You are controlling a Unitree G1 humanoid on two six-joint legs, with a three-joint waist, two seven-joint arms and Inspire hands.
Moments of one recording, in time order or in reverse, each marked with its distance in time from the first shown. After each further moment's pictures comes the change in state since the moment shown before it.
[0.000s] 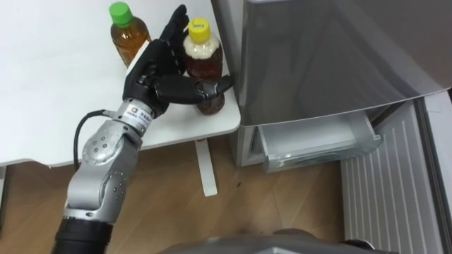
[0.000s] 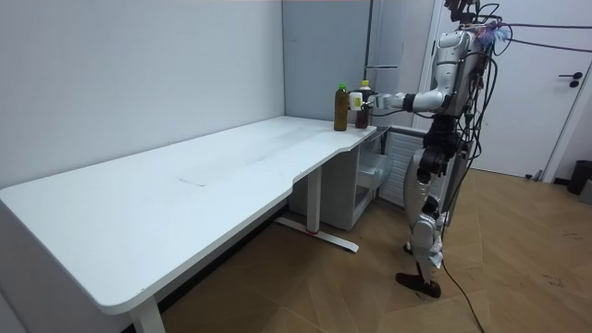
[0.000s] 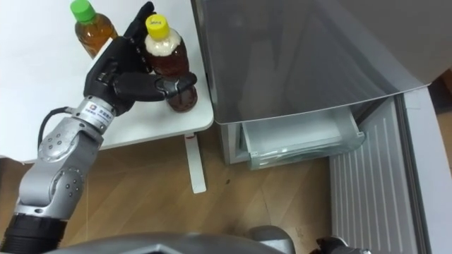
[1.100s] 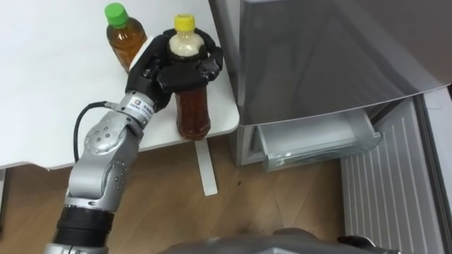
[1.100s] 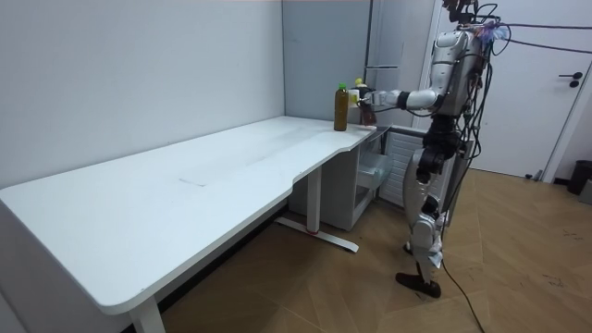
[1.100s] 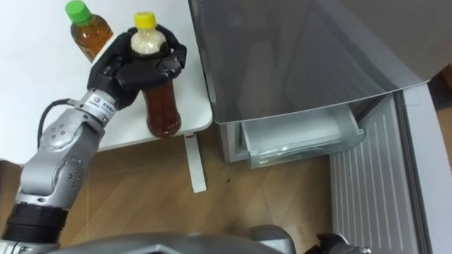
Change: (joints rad) left arm -0.085 0.003 -0.001 0.017 0.043 0.042 -0.001; right arm -0.006 0.002 -0.019 -0.040 0.065 -0.024 -0.031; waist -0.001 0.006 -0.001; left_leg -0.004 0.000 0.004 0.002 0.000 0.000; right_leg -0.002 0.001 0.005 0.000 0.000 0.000
